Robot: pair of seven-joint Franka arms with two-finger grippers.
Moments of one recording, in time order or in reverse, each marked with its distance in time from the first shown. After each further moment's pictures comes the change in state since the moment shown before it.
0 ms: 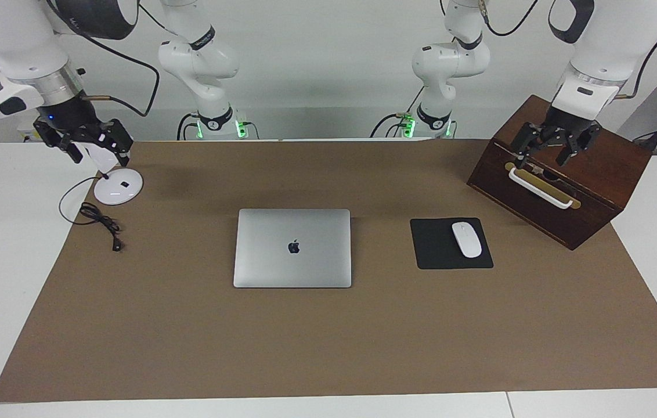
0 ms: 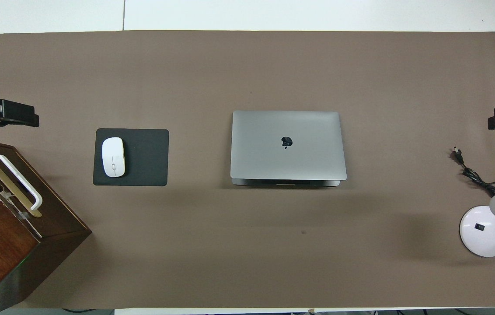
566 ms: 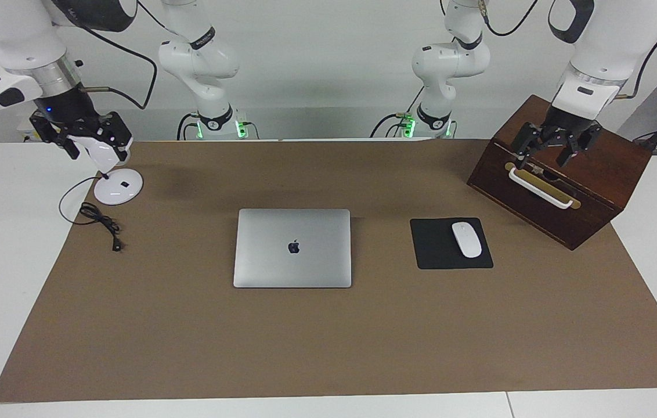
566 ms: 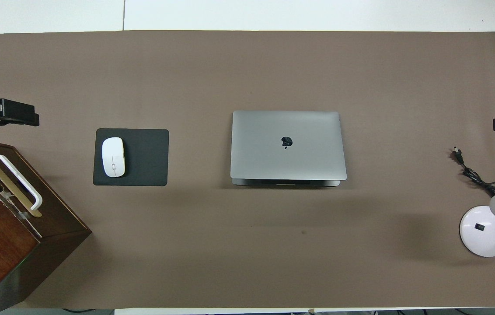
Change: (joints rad) left arm 0.000 0.000 -0.001 0.000 0.000 0.003 0.000; right arm -0.002 -0.023 0.005 0.001 0.001 -0.001 -0.026
